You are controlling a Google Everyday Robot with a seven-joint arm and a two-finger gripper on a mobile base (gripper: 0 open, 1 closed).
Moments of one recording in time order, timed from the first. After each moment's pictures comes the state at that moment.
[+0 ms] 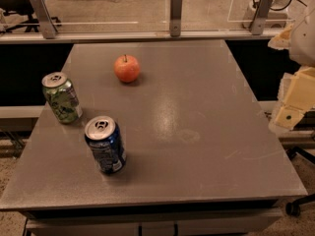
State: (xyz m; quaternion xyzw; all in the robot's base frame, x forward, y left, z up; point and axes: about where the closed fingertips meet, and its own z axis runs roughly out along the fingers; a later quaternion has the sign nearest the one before) arm 0.438 -0.215 0.983 -0.60 0.78 -0.04 0.17
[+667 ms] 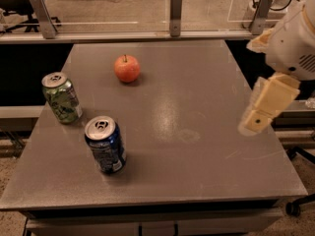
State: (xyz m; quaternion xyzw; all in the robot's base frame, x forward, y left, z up) arm 0.440 -0.172 0.977 -0.60 0.77 -0.01 0.23
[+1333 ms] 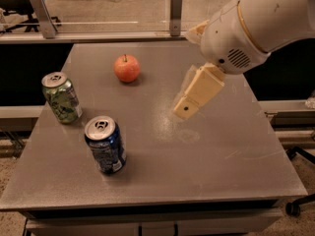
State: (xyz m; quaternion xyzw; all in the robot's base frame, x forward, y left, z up) arm 0.462 -0.051 0.991 -0.61 0.71 0.11 0.35
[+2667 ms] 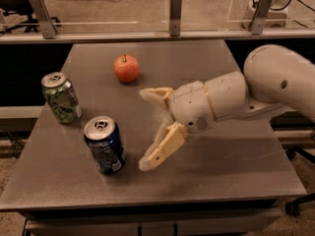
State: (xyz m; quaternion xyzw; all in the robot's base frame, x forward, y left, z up) arm 0.428 0.031 0.888 -0.60 0.58 0.38 0.39
